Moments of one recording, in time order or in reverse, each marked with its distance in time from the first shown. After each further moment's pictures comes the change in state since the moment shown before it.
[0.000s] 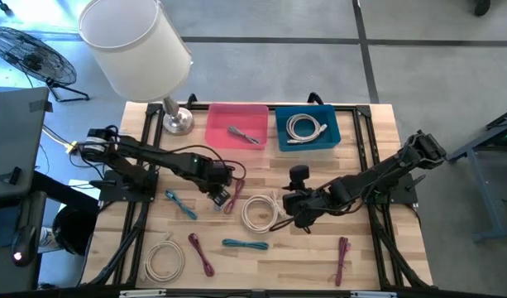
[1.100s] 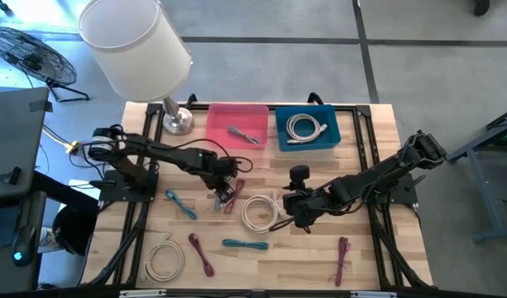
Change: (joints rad) left arm 0.093 0.050 0.001 0.119 0.108 0.137; right arm 0.000 0.000 0.000 -0.009 0.002 0.000
